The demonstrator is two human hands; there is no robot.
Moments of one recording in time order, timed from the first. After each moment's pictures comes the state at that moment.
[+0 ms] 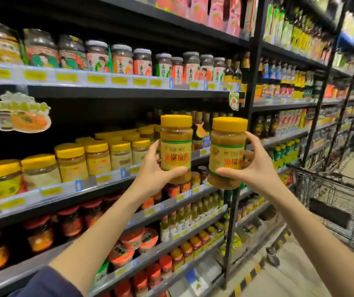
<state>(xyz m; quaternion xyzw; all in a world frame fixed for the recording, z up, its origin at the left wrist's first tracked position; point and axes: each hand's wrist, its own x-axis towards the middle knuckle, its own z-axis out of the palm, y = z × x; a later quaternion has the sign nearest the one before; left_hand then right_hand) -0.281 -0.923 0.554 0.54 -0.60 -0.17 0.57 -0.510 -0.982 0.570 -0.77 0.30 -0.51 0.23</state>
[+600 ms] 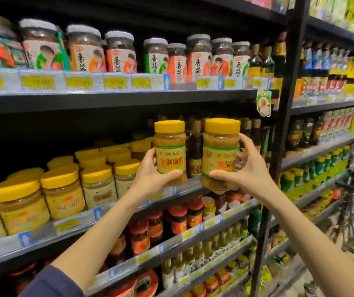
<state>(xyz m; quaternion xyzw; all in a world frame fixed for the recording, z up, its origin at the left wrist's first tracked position) -0.223 -1.119 0.556 0.60 -0.54 -0.14 0.58 -0.442 -1.191 0.569 -0.78 0.26 -0.49 0.28</state>
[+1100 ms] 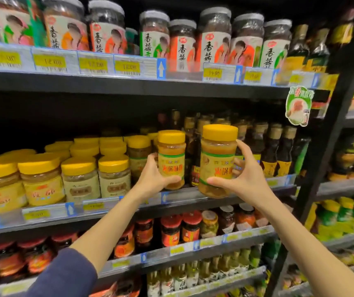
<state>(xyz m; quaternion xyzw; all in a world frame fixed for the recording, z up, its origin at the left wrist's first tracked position) -0.216 -1.214 0.521 0.69 -0.43 -0.11 0.56 -0.426 -1.307 0.556 -0.82 0.17 -0.43 0.34</state>
